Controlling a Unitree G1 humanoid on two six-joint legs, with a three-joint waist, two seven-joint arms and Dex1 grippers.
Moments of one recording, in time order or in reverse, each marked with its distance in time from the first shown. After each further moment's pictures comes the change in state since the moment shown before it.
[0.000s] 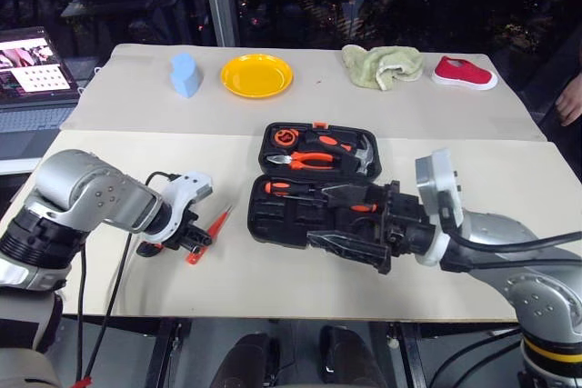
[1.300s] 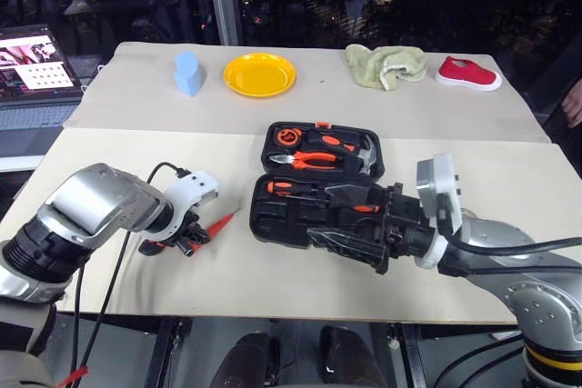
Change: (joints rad) left arm 0.008 0.032 -0.108 -0.145 0.369 -0.106 -0.309; right arm 0.034 0.003 0.004 -0.017 0.008 -0.030 -0.077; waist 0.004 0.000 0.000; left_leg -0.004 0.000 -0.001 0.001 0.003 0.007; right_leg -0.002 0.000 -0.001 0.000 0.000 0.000
